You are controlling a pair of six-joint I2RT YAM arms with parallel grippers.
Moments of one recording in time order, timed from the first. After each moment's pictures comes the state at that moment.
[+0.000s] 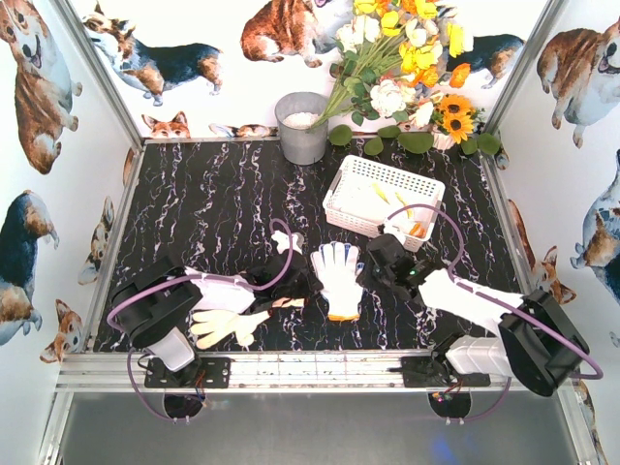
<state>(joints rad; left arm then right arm) -0.91 1.62 0.57 0.39 -0.09 -0.97 0.64 1.22 0.54 -0.19 0.11 0.79</state>
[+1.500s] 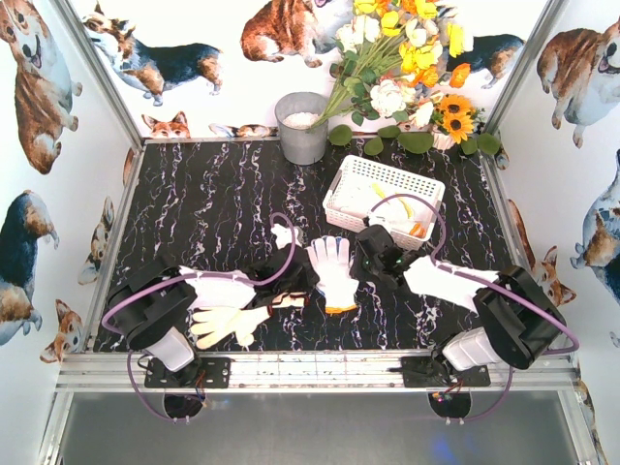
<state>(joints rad) -0.90 1.60 0.62 0.29 -0.18 -0.89 0.63 1.40 0.62 -0.11 0.11 0.66</state>
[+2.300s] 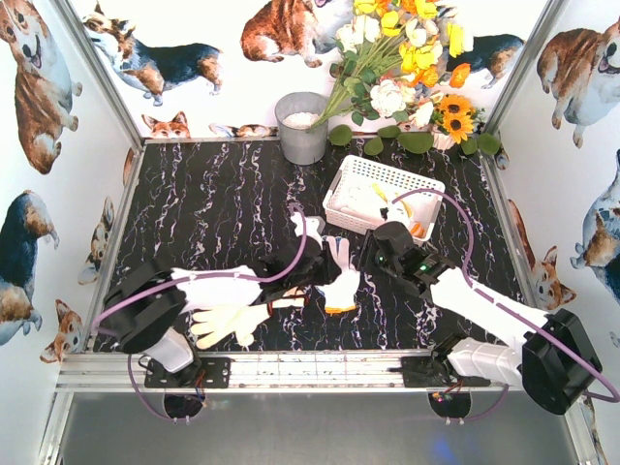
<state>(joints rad) -0.97 1.55 0.77 0.21 -0.16 -0.80 0.63 1.11 0.64 -0.23 0.13 0.71</state>
